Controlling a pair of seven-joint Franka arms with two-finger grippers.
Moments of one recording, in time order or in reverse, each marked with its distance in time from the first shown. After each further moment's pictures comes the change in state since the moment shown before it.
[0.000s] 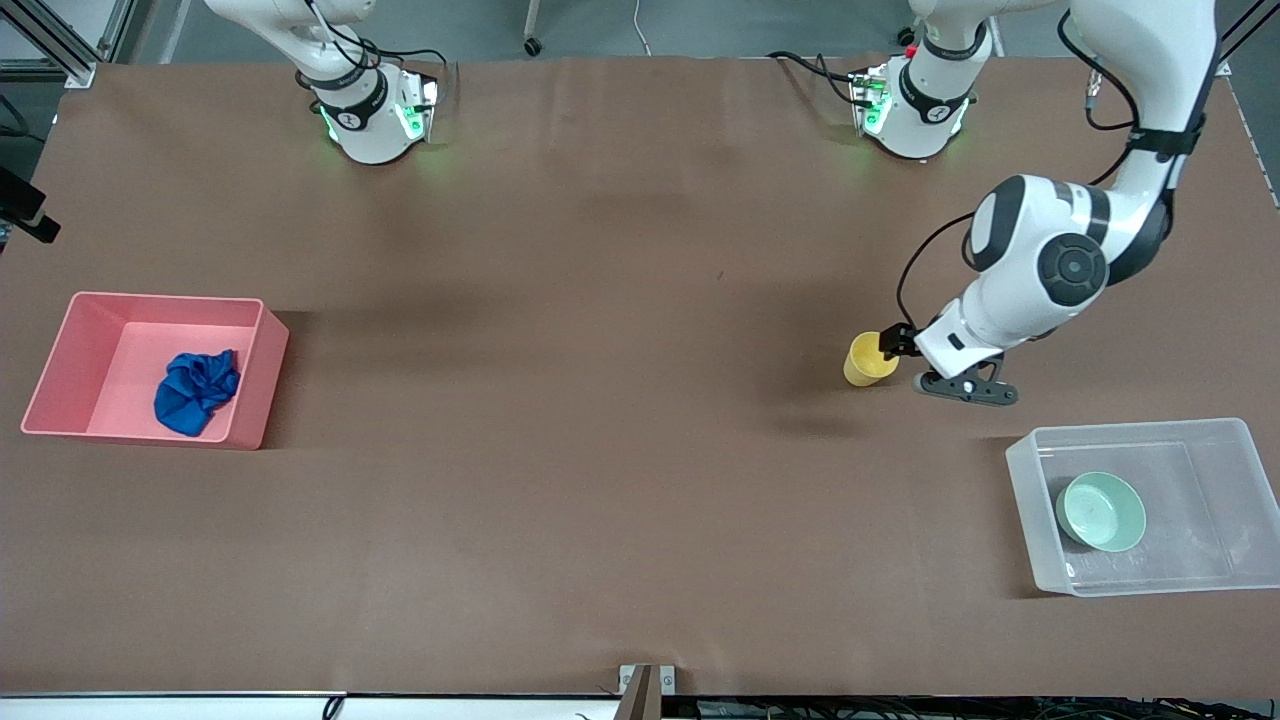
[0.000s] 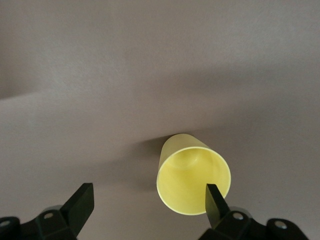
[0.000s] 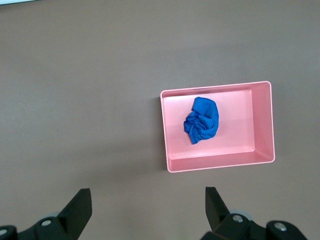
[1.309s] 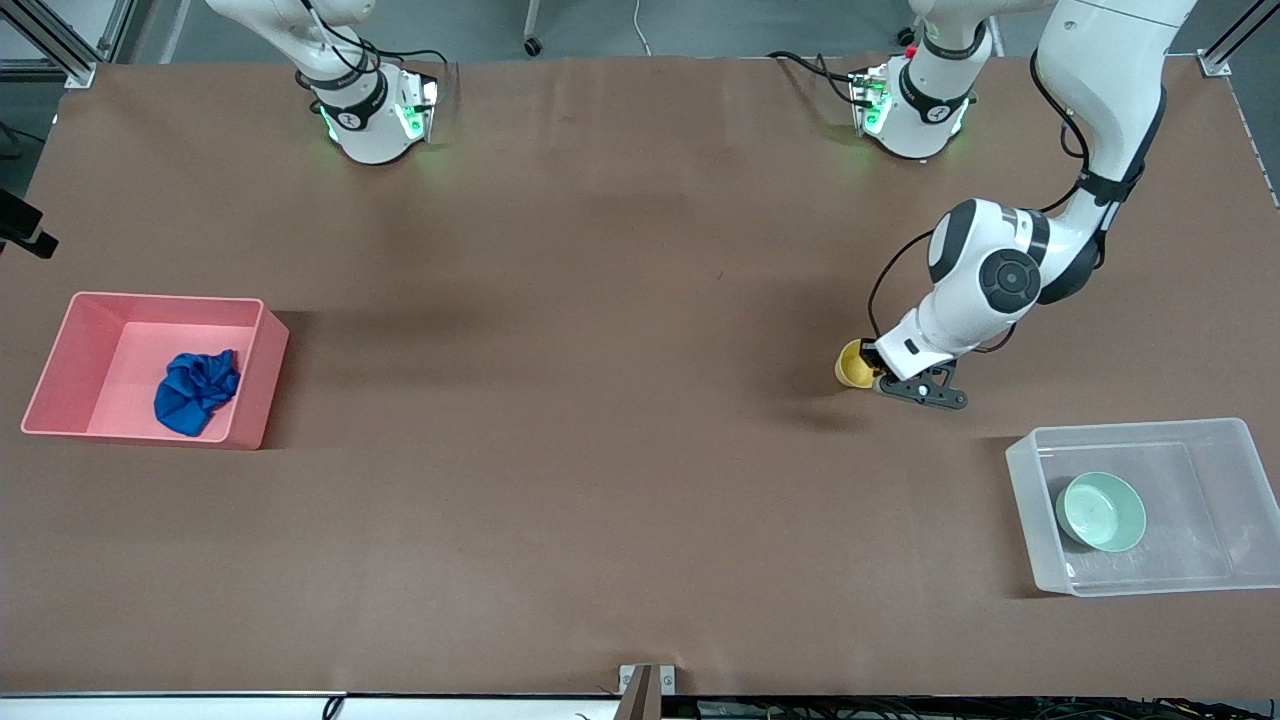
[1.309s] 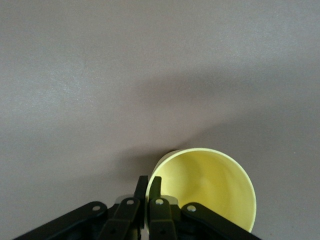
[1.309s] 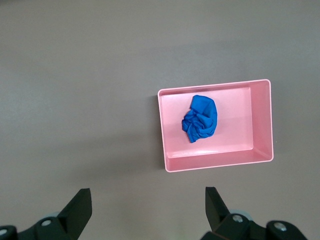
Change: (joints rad) left arm -0.031 0.115 -0.005 -0.039 0.049 0.192 -0.017; right arm -0.035 0.067 0.022 0.067 0.001 -0.036 -0.006
